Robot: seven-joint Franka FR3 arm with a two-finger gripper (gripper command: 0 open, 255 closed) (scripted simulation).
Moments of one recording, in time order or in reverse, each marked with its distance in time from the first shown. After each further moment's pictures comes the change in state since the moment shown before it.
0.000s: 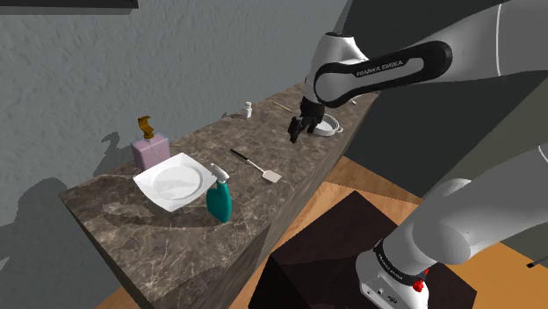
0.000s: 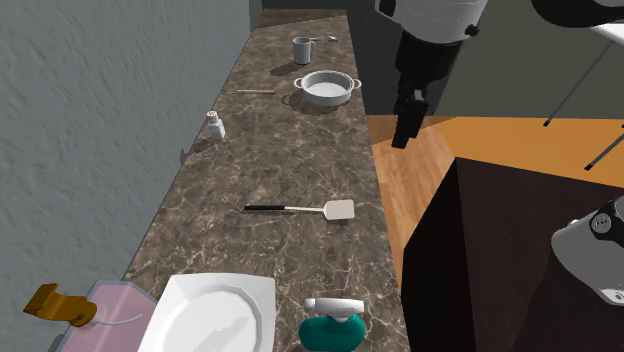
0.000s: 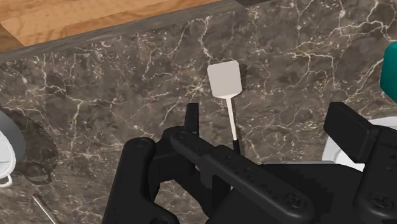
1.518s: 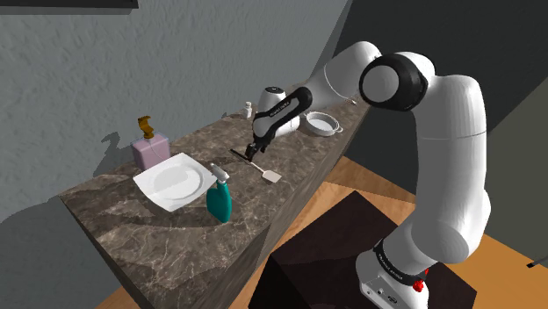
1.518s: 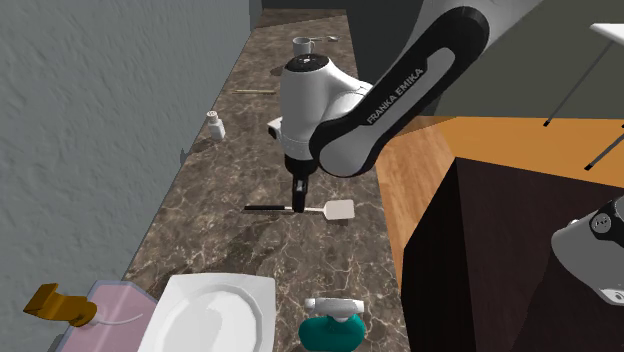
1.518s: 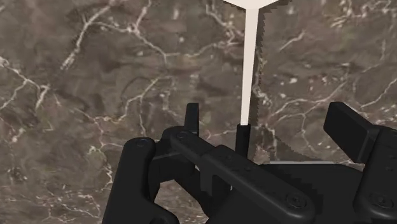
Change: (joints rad) arm -0.017 0.903 0.032 0.549 0.064 0.381 -0.212
